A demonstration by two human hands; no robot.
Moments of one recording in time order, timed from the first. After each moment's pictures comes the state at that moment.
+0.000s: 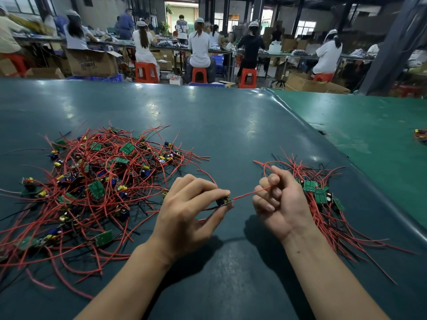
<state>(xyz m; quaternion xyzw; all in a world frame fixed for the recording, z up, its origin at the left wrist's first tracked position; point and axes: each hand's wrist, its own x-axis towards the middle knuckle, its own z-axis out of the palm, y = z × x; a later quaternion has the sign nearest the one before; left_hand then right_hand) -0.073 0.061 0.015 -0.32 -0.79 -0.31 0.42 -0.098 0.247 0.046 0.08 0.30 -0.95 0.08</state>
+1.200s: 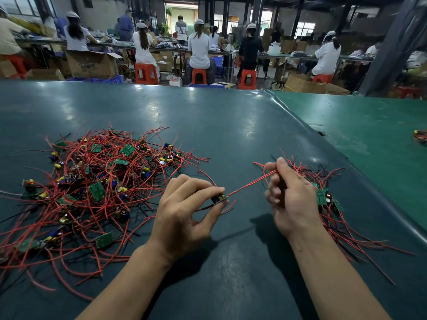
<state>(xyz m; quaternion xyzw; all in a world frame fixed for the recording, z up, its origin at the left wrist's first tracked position) -0.074 0.061 0.014 -0.29 -0.78 -0.33 0.44 -0.097 0.256 0.047 0.06 0.48 -0.87 -0.12</state>
